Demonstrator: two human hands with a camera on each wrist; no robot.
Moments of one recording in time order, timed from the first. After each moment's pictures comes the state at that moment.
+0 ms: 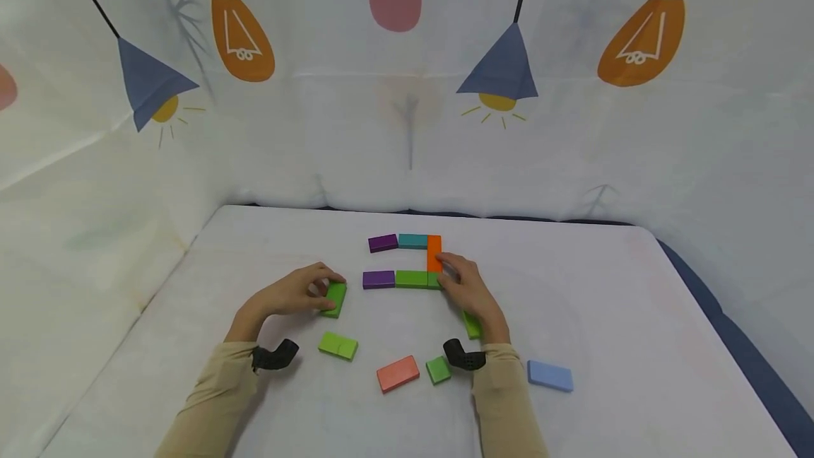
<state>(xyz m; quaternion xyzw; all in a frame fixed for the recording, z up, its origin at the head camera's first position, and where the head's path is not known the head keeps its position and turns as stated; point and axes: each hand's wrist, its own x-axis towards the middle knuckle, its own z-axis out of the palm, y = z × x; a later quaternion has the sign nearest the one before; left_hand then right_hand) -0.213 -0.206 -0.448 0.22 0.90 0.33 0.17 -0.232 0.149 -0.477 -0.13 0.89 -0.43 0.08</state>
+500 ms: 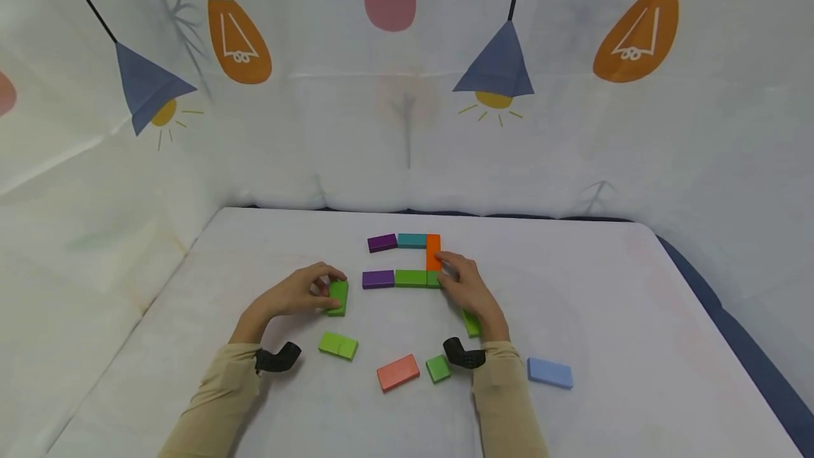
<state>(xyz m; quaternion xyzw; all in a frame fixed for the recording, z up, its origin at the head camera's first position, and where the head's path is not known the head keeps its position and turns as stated) -0.214 -0.203 -0.454 0.23 0.90 0.36 0.13 -0.231 0.149 -0.475 -0.14 0.89 -0.43 0.08</state>
